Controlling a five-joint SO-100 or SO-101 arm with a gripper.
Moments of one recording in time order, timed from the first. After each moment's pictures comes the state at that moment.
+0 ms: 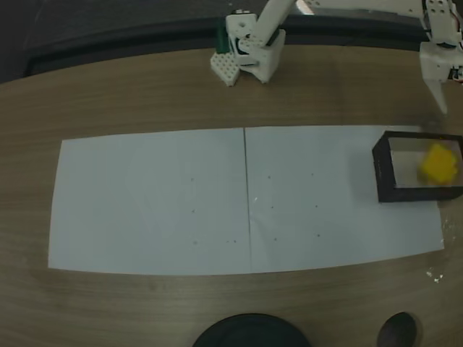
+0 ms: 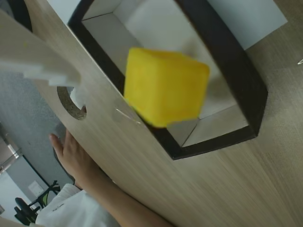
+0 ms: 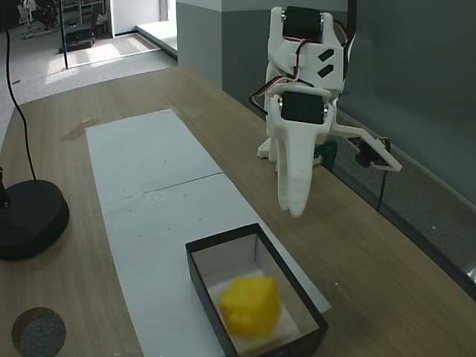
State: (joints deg) arm -55.7 75.2 43.6 82.7 -4.4
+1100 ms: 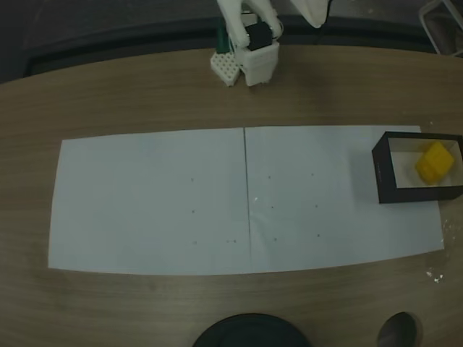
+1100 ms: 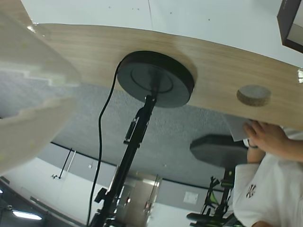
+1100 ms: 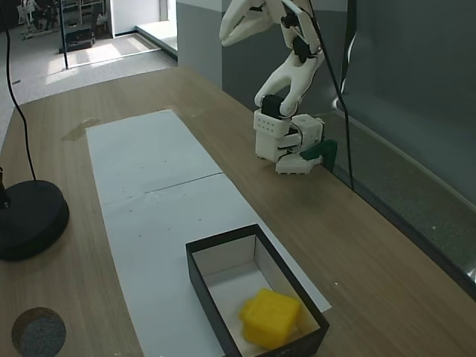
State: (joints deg) arm -19.5 153.5 85.1 93.6 -0.8
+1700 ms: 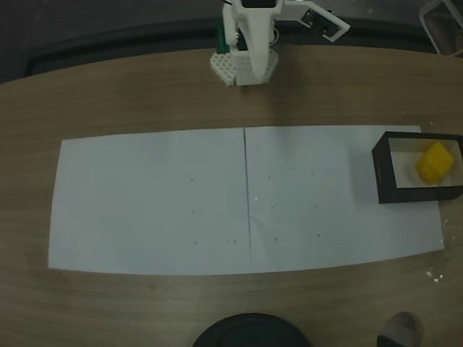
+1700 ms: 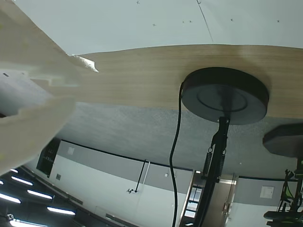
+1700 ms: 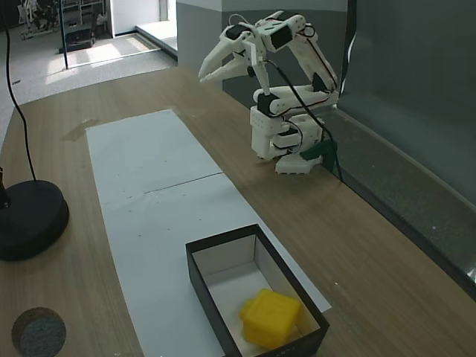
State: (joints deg) arm -0.7 186.5 132.2 74.9 -1.8
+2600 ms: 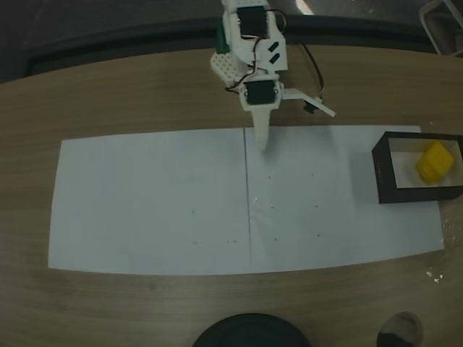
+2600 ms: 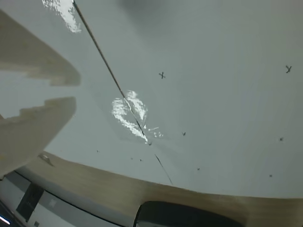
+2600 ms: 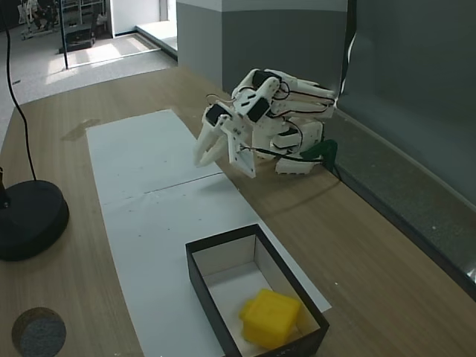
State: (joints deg) arm -3.6 197.9 177.7 61.4 4.1
